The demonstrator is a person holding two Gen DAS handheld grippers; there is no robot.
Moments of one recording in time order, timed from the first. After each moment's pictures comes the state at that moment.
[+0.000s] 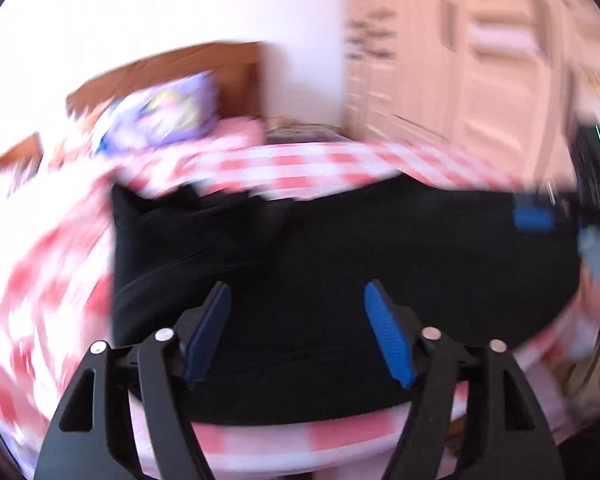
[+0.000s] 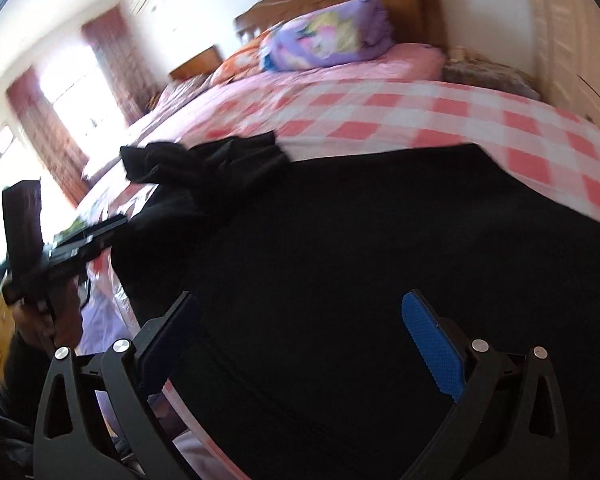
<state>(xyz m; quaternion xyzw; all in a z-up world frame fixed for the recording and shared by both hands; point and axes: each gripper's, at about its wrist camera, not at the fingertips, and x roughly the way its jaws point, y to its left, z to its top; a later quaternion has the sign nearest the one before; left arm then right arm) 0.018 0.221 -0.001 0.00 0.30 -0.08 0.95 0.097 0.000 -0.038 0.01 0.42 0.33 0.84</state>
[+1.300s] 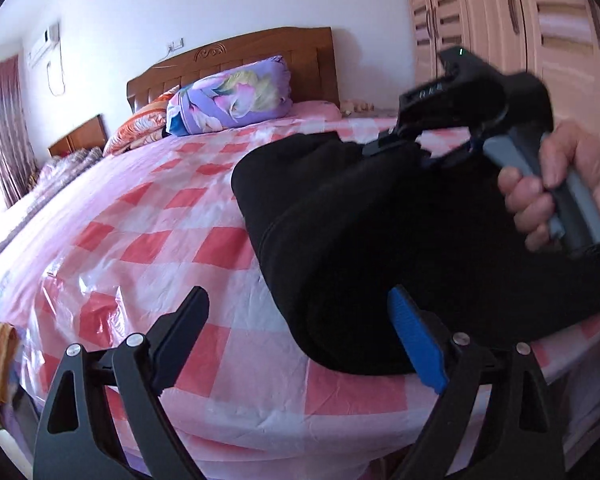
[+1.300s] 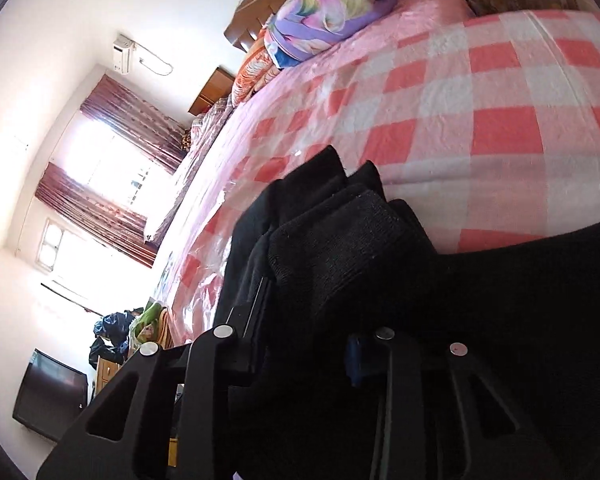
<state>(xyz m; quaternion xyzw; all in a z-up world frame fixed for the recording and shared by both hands) 0.020 0.264 -0.039 0.08 0.31 0.04 0.95 0.210 0.130 -0.042 0.23 0.47 0.37 0.77</state>
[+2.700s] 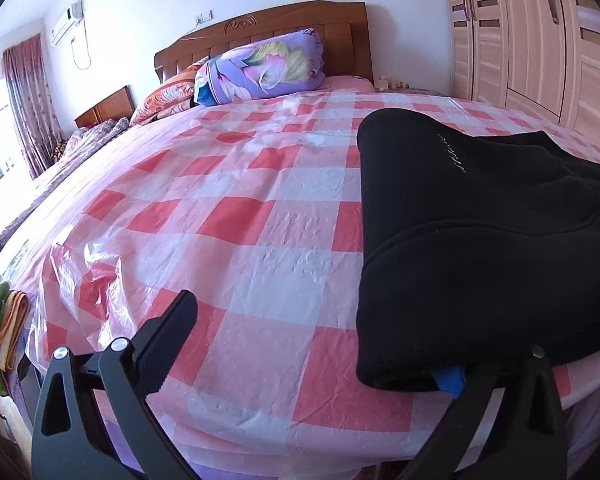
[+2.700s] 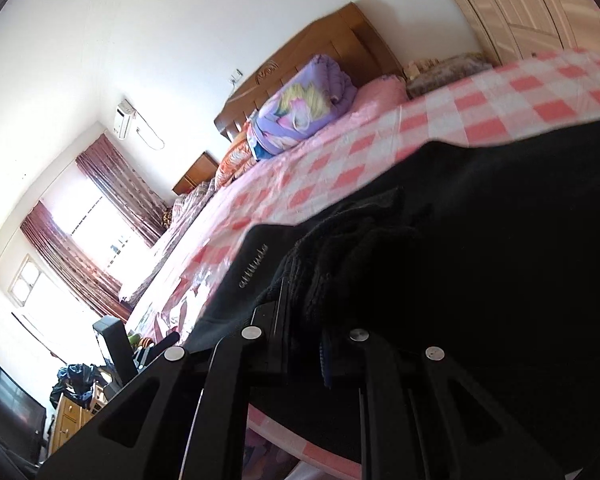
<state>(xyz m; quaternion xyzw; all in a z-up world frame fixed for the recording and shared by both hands) 0.033 0.261 -0.051 0.05 0.35 0.10 0.93 0.045 -0.071 -0.024 0.25 0.32 0.28 0.87</state>
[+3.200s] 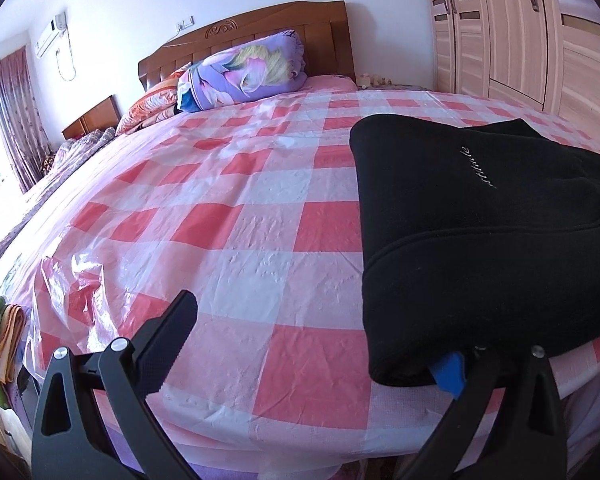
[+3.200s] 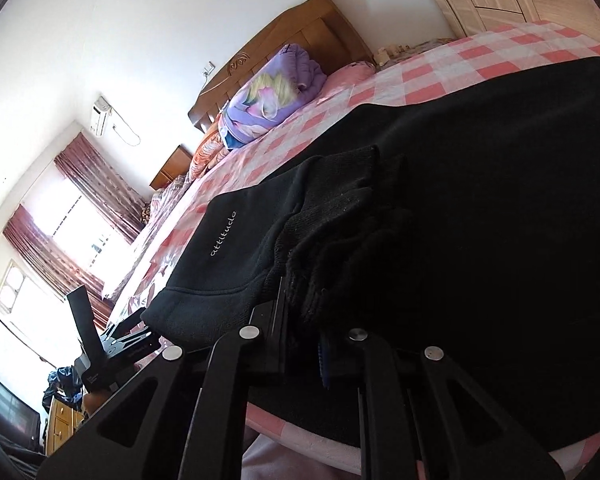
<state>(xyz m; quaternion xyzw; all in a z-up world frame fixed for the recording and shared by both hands) 0.034 0.243 -0.050 0.06 0.36 0.07 0.93 0.031 -0.111 -0.085 0.26 0.36 0.25 0.86</state>
